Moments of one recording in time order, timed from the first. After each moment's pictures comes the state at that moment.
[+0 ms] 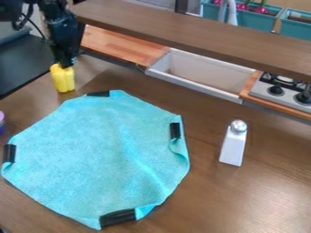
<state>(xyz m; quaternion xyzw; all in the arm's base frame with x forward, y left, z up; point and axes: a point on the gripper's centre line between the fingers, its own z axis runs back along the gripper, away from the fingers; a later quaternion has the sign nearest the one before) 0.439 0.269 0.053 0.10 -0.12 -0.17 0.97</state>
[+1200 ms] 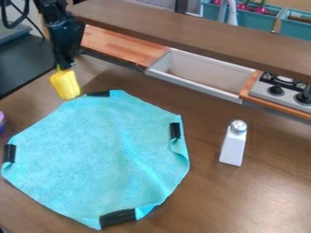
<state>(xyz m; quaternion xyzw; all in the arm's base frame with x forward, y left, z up) 0.422 0.246 0.062 0.12 -0.13 -0.22 0.96</state>
